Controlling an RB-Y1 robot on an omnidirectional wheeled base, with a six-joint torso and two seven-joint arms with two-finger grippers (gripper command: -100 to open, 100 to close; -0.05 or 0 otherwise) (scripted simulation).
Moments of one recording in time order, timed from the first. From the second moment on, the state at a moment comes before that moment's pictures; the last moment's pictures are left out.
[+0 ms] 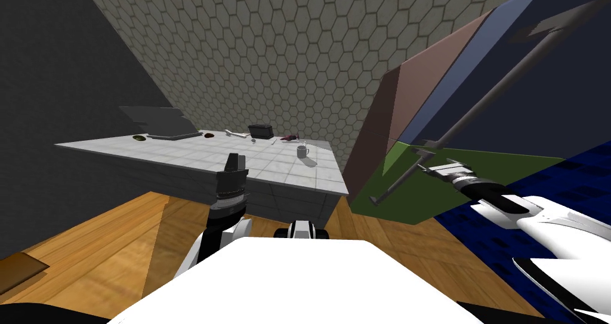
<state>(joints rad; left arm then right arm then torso) 0.54 -0.04 0.00 -2.34 -0.12 -0.63 -0.14 -0.22 -1.32 0.09 -0.51 -0.07 -0.59 1.09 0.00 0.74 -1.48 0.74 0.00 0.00</state>
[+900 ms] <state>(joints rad) 0.54 -0.04 0.00 -2.34 -0.12 -0.63 -0.14 -0.31 -1.24 0.03 -0.57 0.16 -0.47 0.98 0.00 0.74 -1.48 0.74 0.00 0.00</state>
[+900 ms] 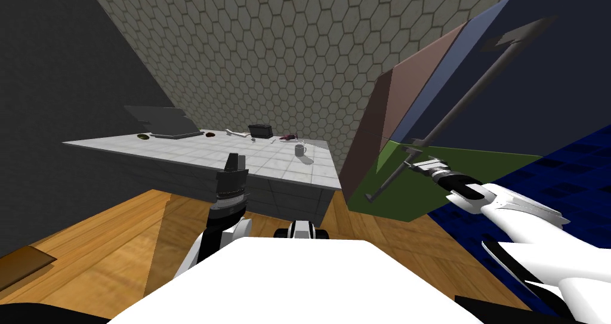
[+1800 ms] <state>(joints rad) 0.54 -0.04 0.00 -2.34 -0.12 -0.63 -0.14 -0.37 -1.17 -0.05 -0.69 0.41 -0.33 0.87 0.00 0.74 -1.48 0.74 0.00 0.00</state>
